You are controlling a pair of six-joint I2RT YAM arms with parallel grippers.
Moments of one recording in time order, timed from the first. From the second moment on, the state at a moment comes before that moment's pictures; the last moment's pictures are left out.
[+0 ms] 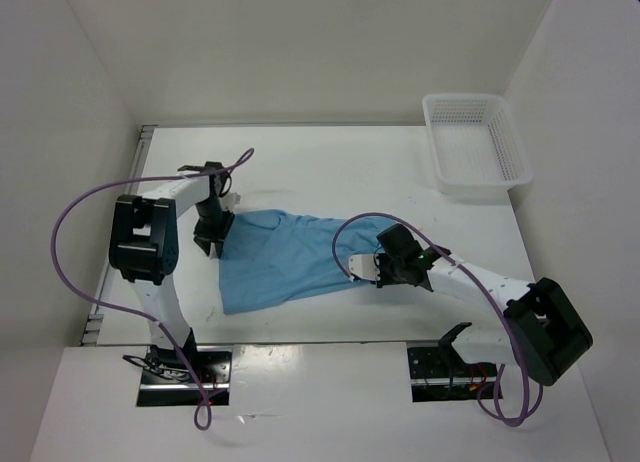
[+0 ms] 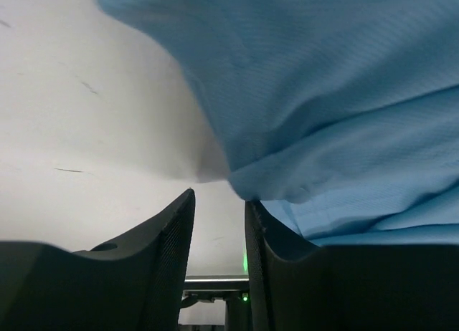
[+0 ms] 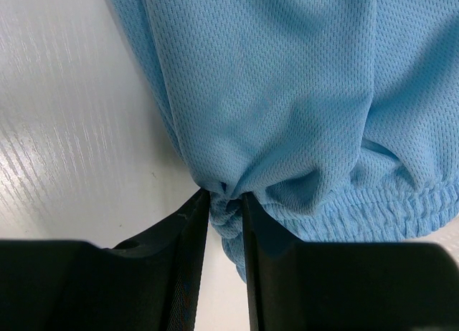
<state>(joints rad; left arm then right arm) -0.10 1.93 1.30 -1.01 -0.03 0.07 0.60 1.24 0.55 -0.40 0.02 -1.06</state>
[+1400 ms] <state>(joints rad) 0.07 1.90 1.30 -0.83 0.35 0.07 0.60 1.22 0.52 -0.37 0.01 -1.11</state>
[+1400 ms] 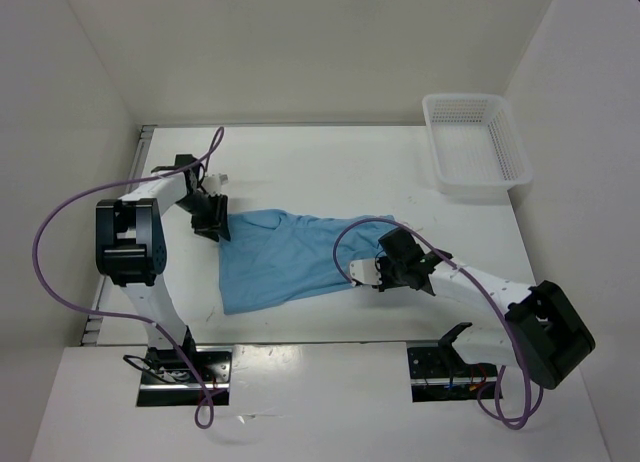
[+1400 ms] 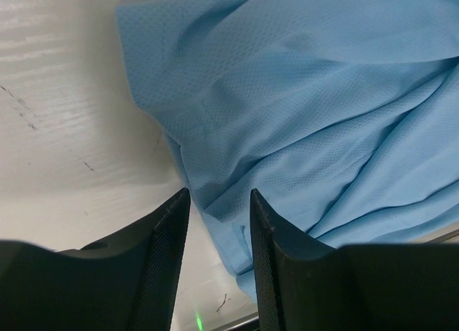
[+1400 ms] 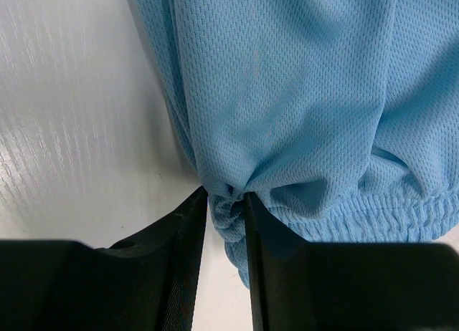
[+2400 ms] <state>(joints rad) 0.05 1.91 1.32 -0.92 0.32 0.07 0.60 1.22 0.50 -0.36 0.01 -1.14</state>
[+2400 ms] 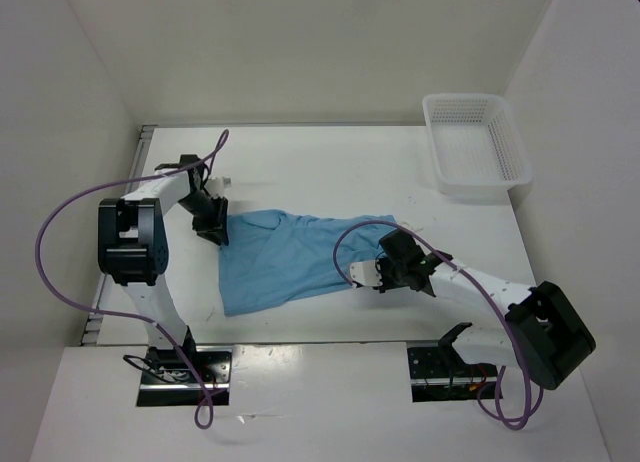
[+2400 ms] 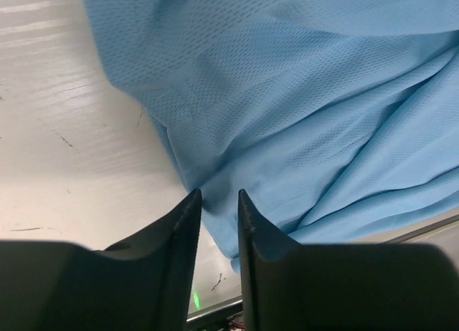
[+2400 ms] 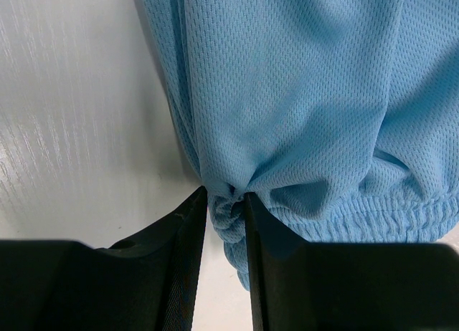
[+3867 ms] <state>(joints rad) 0.04 1.77 1.43 -0.98 0.31 0.07 0.60 1.21 0.50 -0.36 0.01 -1.16</state>
